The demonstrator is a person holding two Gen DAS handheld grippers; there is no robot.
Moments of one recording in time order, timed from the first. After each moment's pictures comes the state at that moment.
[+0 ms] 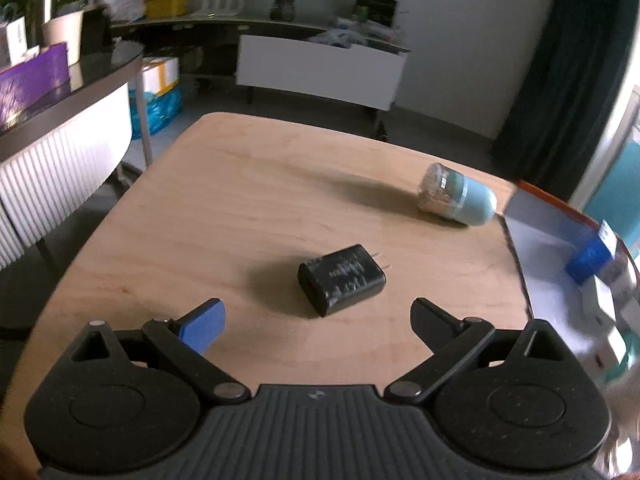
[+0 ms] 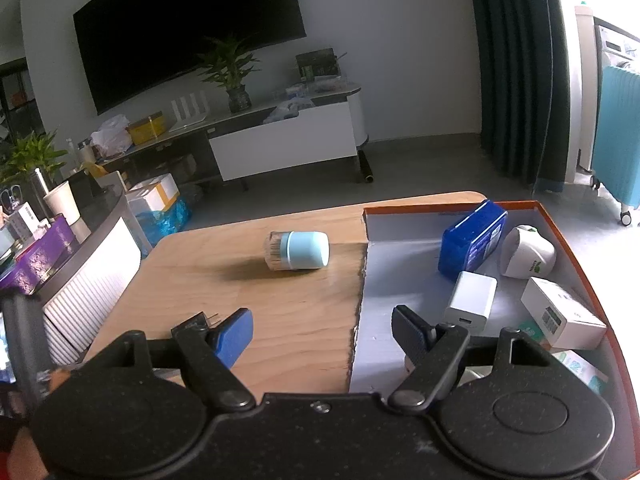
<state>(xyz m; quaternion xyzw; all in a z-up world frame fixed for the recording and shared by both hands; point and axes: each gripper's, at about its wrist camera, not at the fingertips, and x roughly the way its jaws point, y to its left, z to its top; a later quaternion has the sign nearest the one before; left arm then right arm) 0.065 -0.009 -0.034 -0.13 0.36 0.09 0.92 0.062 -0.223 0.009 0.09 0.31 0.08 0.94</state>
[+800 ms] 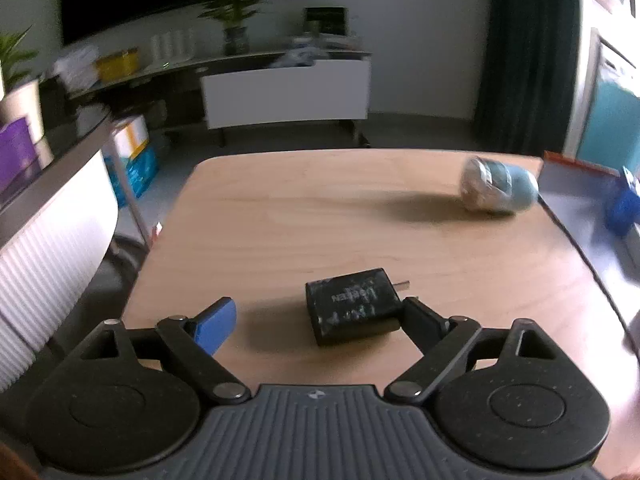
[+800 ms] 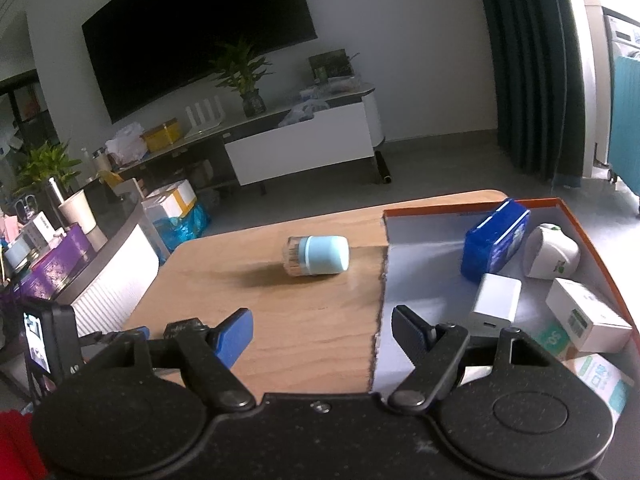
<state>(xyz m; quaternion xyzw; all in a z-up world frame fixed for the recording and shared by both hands) 0.070 0.050 -0.041 -0.01 0.33 0.03 0.94 0.070 -0.217 0.008 0.11 0.30 0.11 0.94</state>
